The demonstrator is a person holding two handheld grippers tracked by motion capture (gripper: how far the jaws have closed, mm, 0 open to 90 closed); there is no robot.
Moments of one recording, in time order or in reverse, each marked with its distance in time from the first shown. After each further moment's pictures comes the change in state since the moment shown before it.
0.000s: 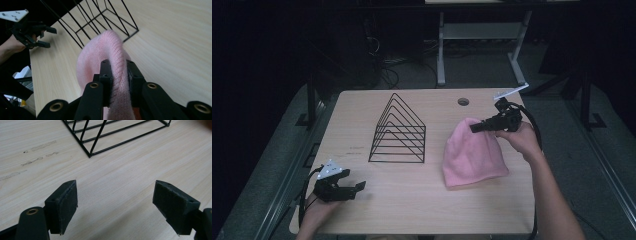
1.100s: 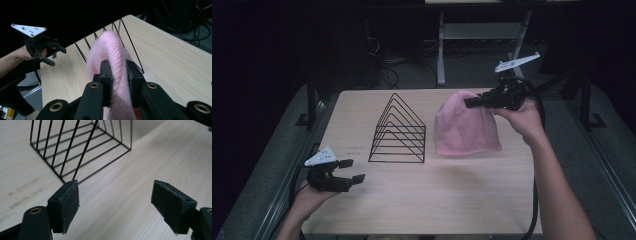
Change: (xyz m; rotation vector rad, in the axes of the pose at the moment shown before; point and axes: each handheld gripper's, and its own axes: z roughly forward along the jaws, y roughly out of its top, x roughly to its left) left arm 0.001 0.051 -0.029 -0.031 -0.197 0.074; right arm 0.060 0.066 -0.043 -0.144 -0.013 -0.154
